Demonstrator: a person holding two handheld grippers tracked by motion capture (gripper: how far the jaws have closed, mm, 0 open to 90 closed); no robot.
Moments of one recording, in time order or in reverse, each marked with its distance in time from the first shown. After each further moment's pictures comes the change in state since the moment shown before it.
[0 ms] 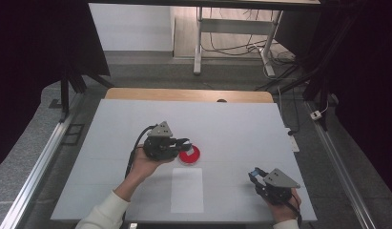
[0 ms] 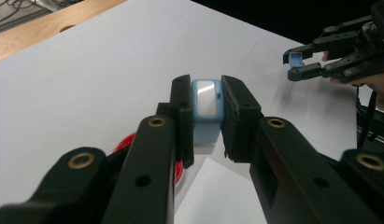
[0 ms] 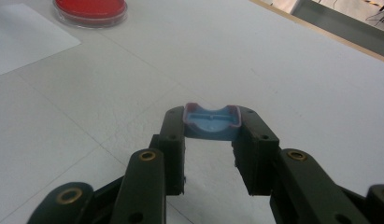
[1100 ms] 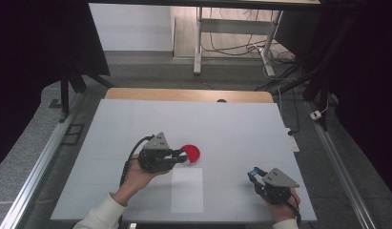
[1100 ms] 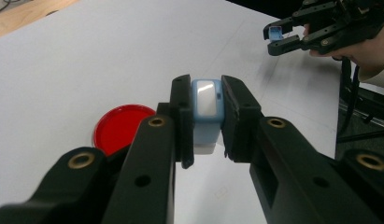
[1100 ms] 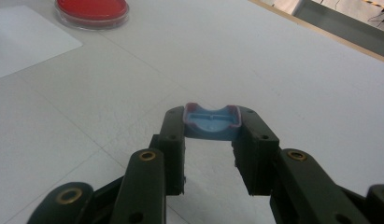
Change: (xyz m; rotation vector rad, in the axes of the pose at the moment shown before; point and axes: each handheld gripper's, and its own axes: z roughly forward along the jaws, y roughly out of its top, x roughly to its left) left arm -0.021 -0.019 -0.013 0.038 -0.007 0.031; right arm 0.001 0.001 0.002 -0.002 0.008 0.004
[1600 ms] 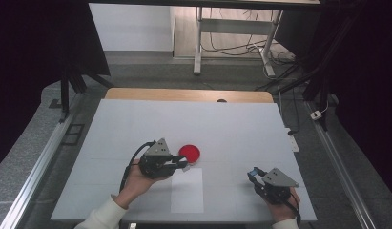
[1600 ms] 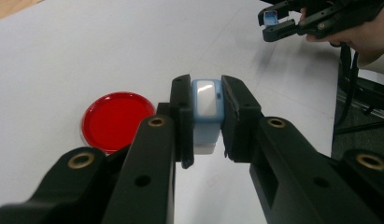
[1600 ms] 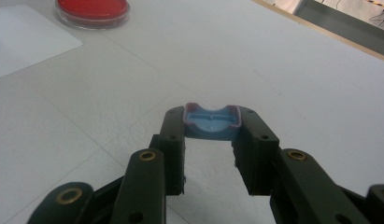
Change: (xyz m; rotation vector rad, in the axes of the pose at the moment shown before) left arm -0.009 -0.010 0.006 0.028 -0.008 0.013; right arm 0.000 0.000 0.001 -0.001 0.003 -0.001
